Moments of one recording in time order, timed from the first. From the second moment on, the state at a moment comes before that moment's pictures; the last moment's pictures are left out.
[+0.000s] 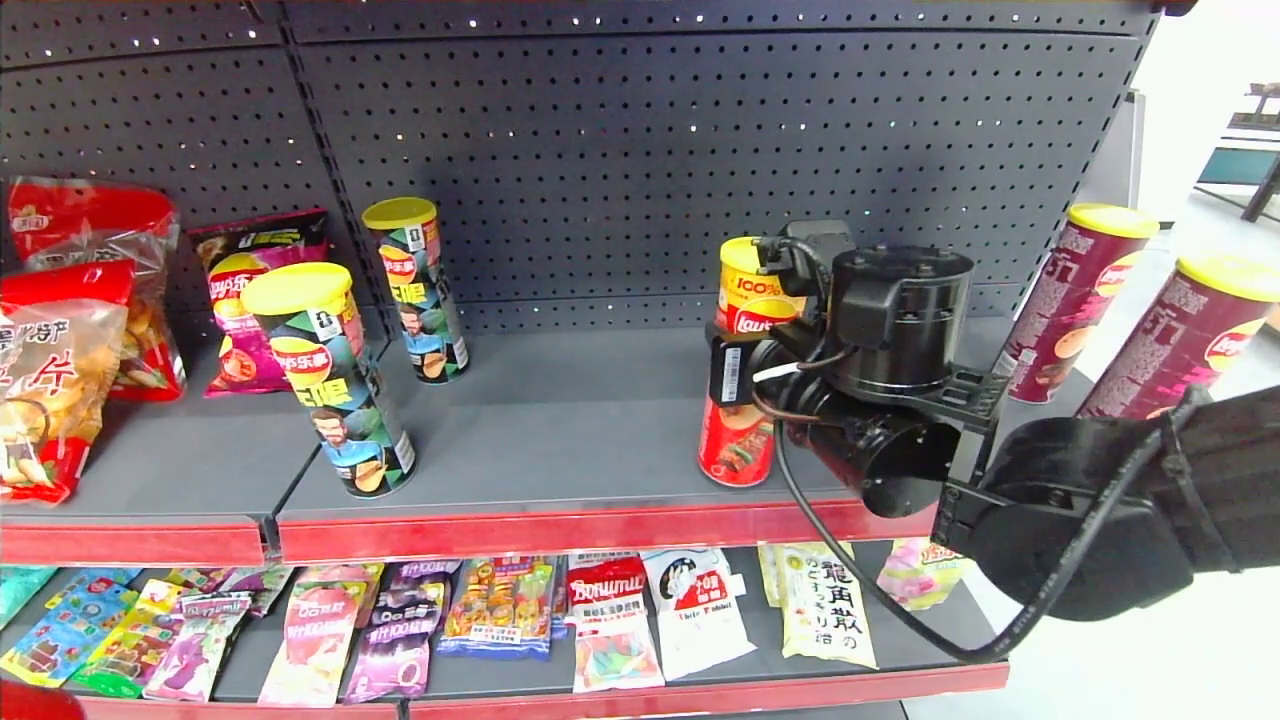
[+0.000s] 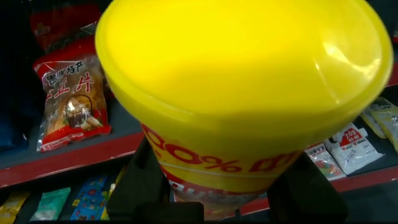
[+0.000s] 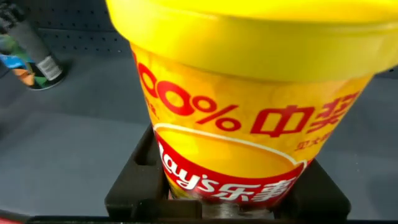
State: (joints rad) left arm -0.05 0.24 -0.45 0.18 0.00 0.26; right arm 0.78 1.88 -1.04 -0.72 -0.56 0.07
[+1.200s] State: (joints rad) left arm -0.05 0.24 -0.43 0.18 -0.01 0.26; right arm 0.81 1.88 -0.89 -0.86 -0.56 0.01
